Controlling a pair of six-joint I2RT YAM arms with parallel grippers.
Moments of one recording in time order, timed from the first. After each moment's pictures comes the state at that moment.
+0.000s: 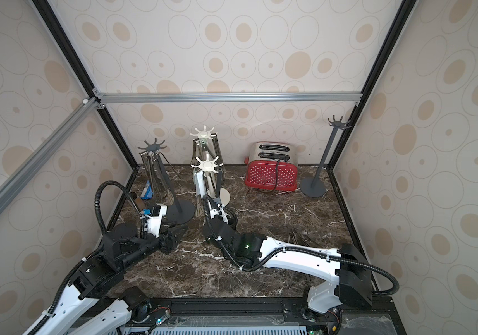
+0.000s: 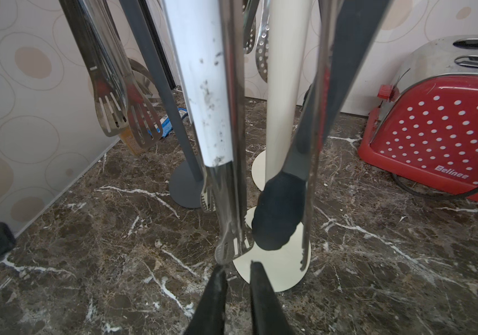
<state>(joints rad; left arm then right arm) -0.62 0.58 0.74 -0.51 0.03 -0.26 1.20 1.44 1.13 -0.20 0.66 0.47</state>
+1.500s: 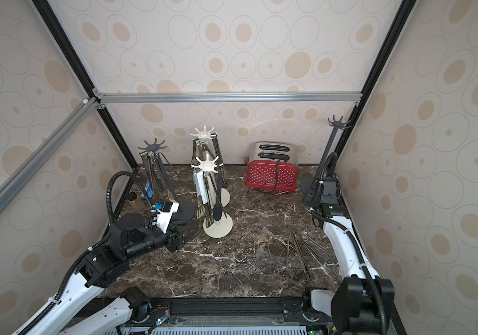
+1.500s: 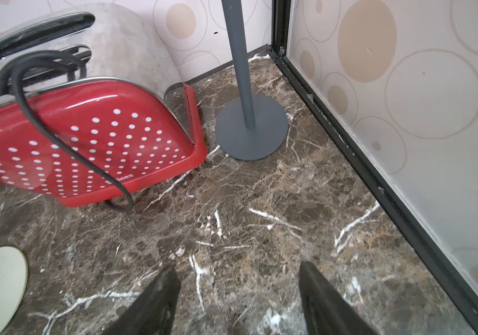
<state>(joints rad) -0.62 0.69 0.82 -0.50 0.24 -0.22 -0.08 1.30 1.04 -0.40 0.15 0.31</state>
